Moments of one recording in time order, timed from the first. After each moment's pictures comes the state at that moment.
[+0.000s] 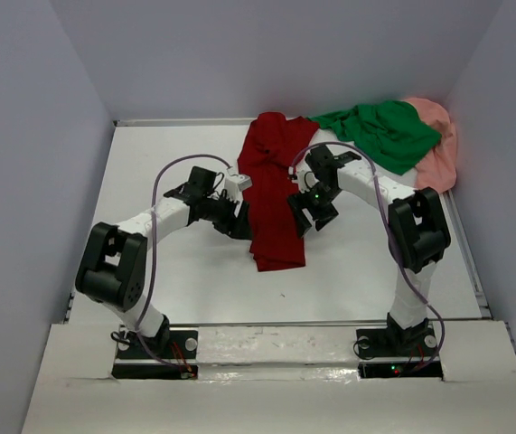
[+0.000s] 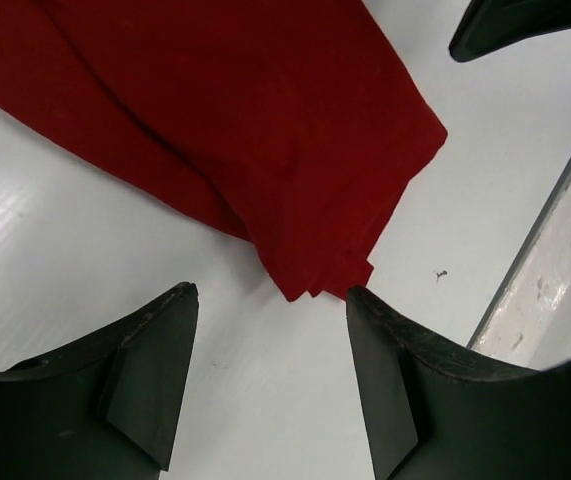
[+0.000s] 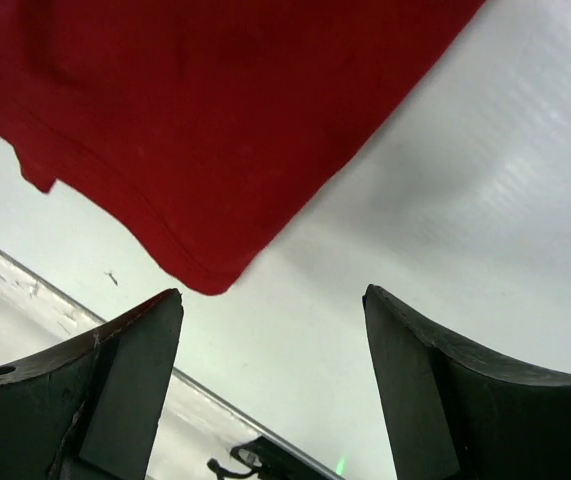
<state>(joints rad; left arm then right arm) -0.38 1.58 0.96 -0.33 0.69 0.06 0.45 1.94 1.52 -0.96 -0.37 -0.06</state>
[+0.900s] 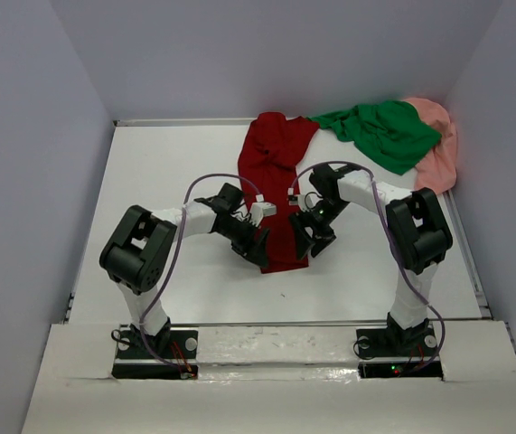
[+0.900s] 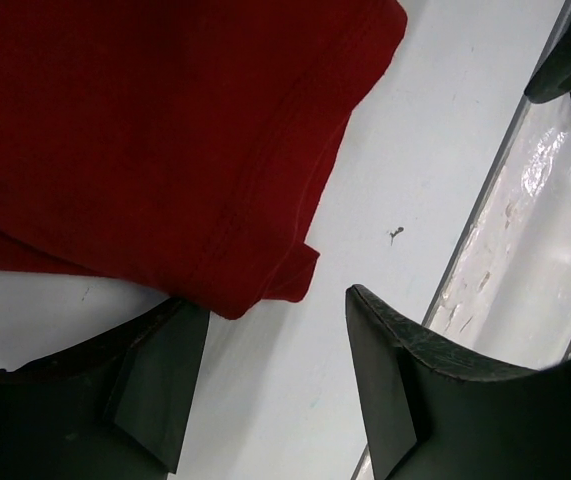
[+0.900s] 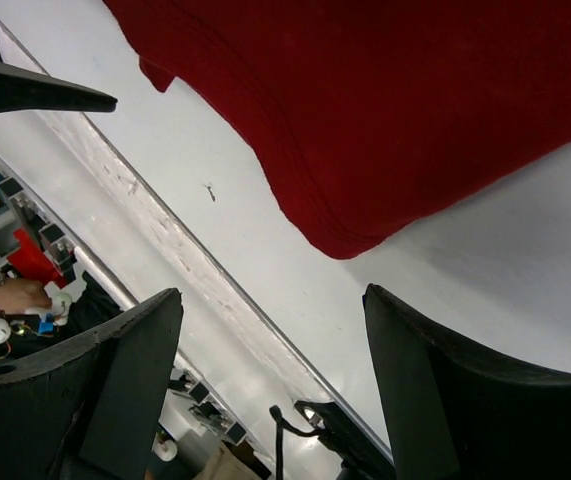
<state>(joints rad) -0.54 1.77 0.96 -0.38 0.79 0.10 0.44 1.93 1.36 -1.07 -0.68 -0.14</state>
